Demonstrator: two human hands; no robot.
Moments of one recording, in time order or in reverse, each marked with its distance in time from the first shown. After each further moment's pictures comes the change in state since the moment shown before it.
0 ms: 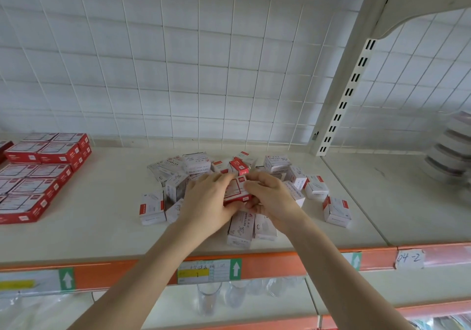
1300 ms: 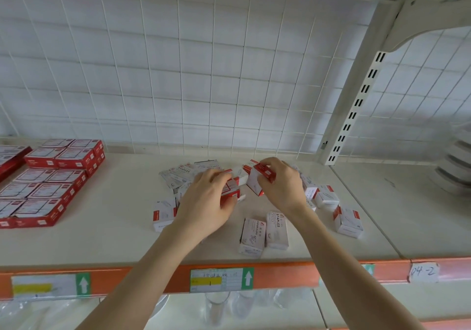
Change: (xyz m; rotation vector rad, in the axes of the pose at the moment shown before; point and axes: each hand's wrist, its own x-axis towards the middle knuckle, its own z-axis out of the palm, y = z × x) left_hand 0.000 -0.024 -0.011 -0.073 0.141 0.020; right_hand 0.034 -0.008 -0.004 -0.825 0.382 -0.456
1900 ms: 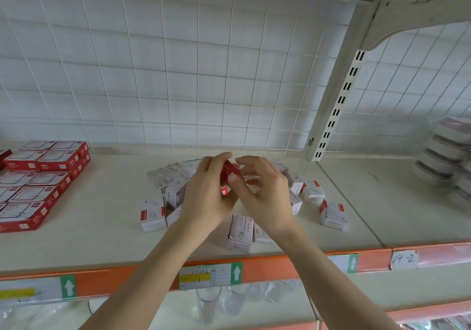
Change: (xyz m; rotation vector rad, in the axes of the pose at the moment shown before) left_hand 0.006 0.034 -0.003 -0.278 0.229 0.004; right_hand -0.047 -0.043 -0.017 0.371 0.142 -0.200
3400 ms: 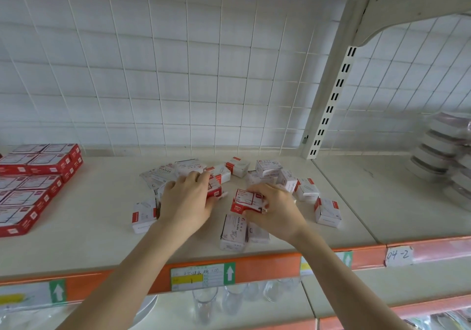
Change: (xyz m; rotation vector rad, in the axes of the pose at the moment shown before) left_hand -0.001 -0.026 0.001 0.681 -0.372 -0.025; right_hand -0.011 0.055 -0.031 -0.298 -0.348 0.091
